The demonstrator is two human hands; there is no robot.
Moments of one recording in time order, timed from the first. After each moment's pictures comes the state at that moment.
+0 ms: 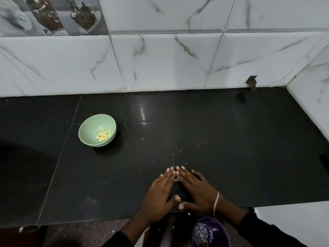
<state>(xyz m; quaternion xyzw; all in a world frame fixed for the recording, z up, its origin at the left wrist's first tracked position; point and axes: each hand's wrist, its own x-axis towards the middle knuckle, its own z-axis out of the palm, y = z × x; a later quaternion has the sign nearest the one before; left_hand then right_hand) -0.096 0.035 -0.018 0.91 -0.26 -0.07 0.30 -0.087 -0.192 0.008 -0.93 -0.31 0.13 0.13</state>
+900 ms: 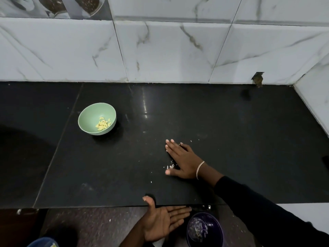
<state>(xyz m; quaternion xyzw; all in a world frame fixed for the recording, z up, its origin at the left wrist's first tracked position) -0.170 0.020 -0.042 0.31 0.07 -0.48 0.82 -0.002 -0.167 0.005 -0.93 -0.32 0.13 0.10</state>
